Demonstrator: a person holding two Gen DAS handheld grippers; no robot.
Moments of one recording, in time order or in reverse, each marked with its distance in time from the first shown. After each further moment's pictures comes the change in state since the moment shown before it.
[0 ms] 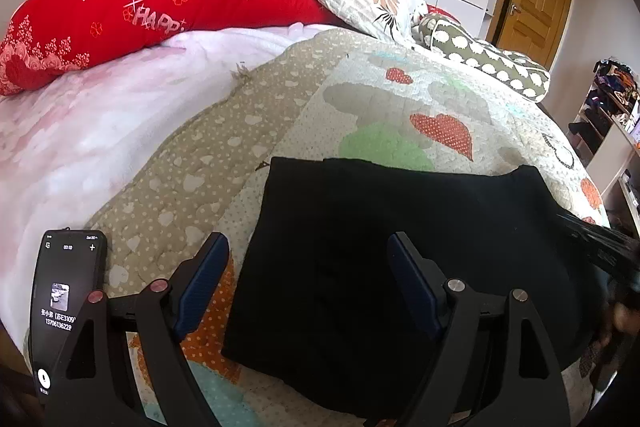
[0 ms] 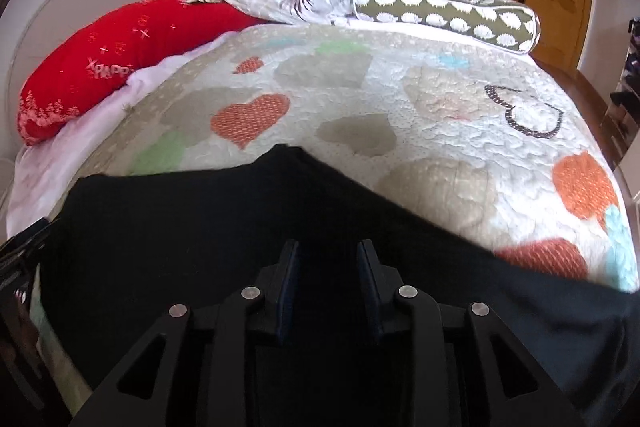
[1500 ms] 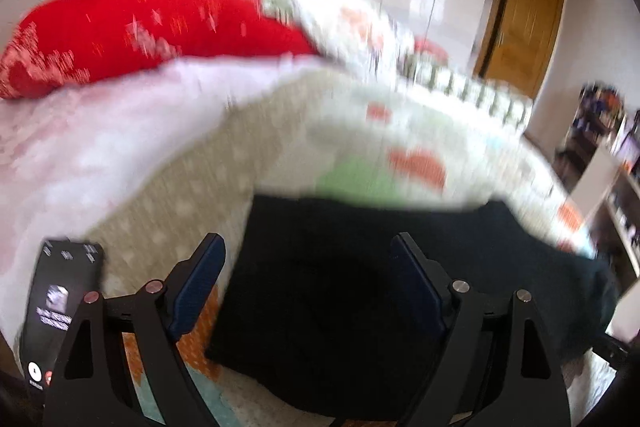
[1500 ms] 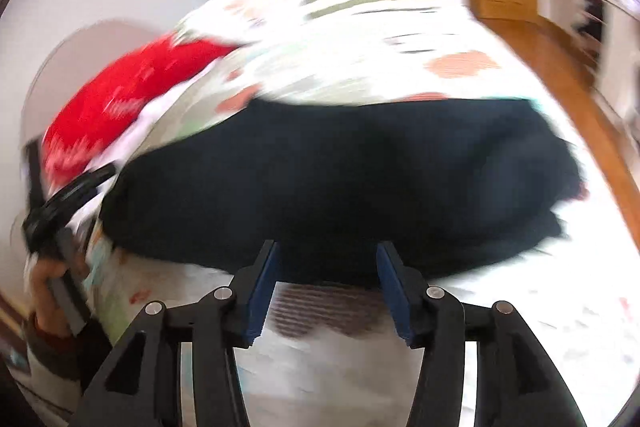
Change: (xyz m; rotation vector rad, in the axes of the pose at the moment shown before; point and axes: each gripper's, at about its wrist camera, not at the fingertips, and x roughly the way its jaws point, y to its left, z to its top) left arm -0.037 -0.009 0.002 -0.029 -0.173 -0.054; right arm -0.126 -0.085 -0.131 0.346 -0.056 0.027
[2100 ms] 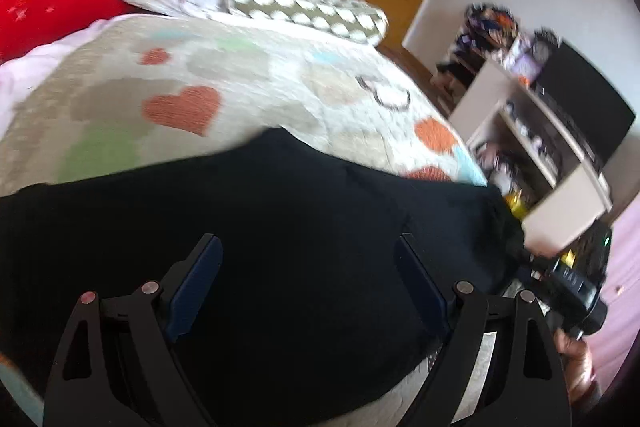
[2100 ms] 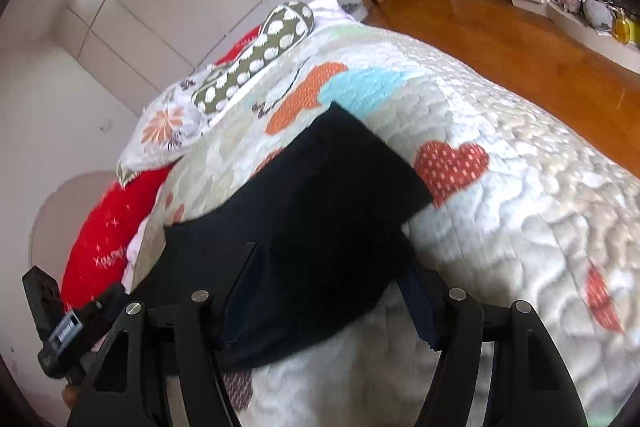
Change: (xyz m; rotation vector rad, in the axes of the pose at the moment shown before) left arm 0.042 -0.169 -0.012 0.229 0.325 -0.427; right arm 0.028 -0.118 0.016 0.422 -0.146 0.065
